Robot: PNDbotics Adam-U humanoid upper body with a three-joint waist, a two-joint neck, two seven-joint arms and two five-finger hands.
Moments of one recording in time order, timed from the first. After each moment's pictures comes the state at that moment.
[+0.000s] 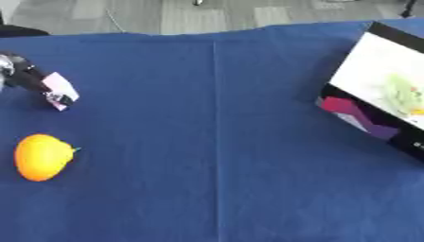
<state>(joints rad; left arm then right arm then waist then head) -1.07 0.55 -0.03 -0.68 -0.86 0.40 -0.61 -0.14 -1.00 -0.10 -1.76 -0.34 0.06 -0.15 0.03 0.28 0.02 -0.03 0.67</state>
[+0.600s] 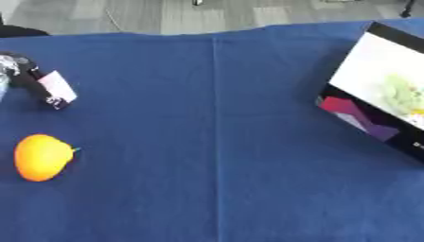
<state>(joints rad) -1.08 0.54 -0.03 -0.67 -0.87 0.41 -0.62 -0.14 -1.00 -0.10 -1.75 -0.34 0.06 -0.15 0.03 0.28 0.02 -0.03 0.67</state>
